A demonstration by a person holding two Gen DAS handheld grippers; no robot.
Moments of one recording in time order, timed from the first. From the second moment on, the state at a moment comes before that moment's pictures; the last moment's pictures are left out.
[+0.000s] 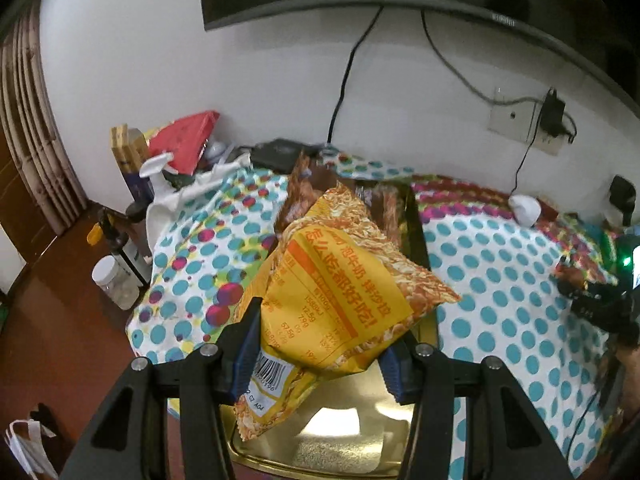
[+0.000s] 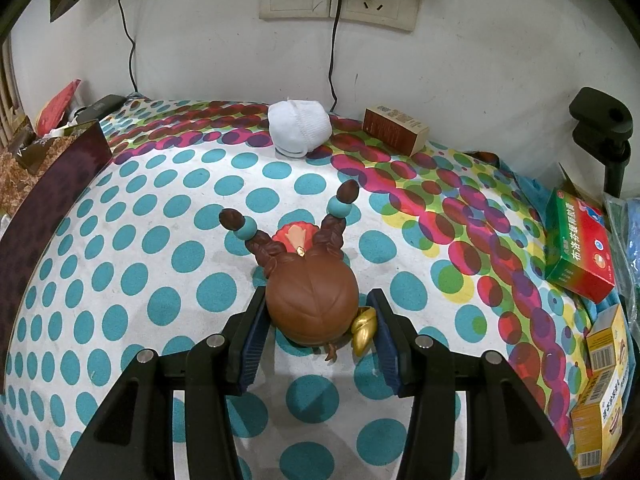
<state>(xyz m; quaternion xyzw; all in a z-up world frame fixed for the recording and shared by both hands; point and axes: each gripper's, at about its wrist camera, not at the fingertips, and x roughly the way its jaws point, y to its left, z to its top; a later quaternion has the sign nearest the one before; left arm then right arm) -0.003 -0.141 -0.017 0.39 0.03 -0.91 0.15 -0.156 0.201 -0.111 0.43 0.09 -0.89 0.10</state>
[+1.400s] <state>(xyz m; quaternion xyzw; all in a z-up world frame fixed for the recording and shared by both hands) -0.037 -0.087 -0.047 0.35 -0.01 -0.90 0.26 -0.156 0.201 -0.113 0.43 0.08 -0.89 0.10</state>
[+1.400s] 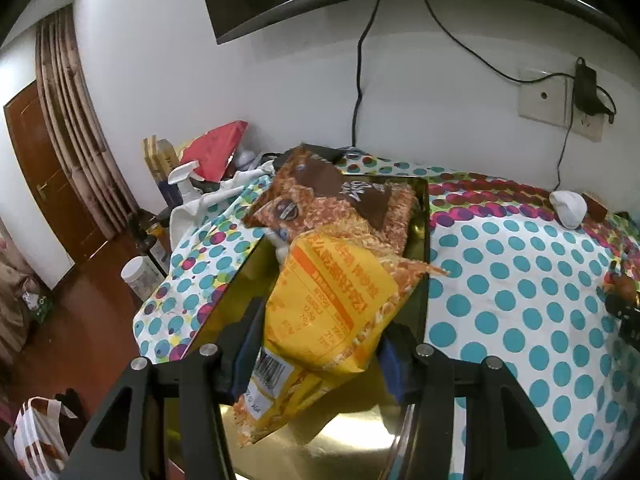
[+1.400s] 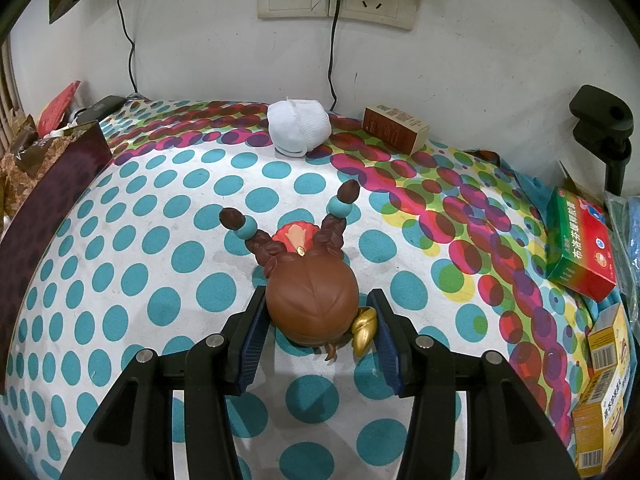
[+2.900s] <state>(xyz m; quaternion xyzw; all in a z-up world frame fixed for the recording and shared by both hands) 0.014 -0.099 -0.005 0.34 0.06 -0.93 0.13 -0.150 0.191 -0.108 0.41 0.12 -0.90 0.10</state>
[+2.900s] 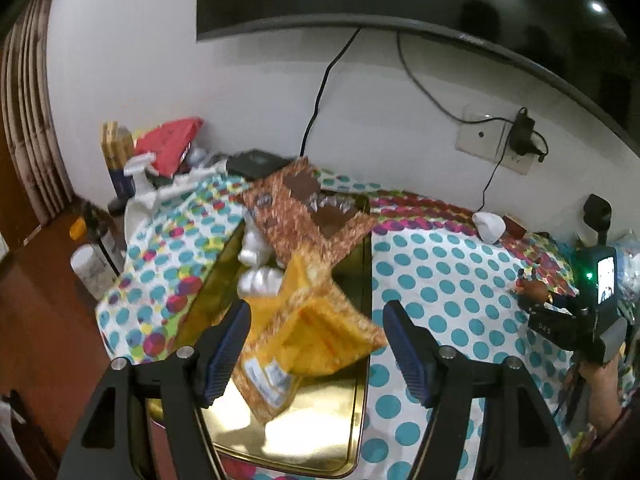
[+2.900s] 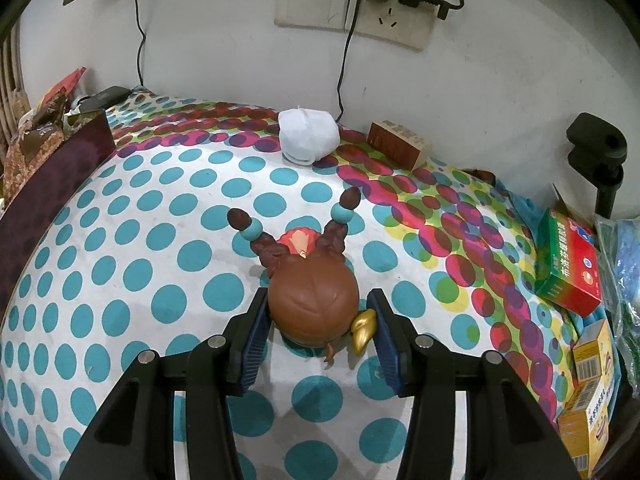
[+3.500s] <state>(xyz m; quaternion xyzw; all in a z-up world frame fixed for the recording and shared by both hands) 0.041 -0.152 -0.005 0.34 0.09 -0.92 0.18 -0.132 0.183 -0.098 0.39 0.08 -0.91 0.12</state>
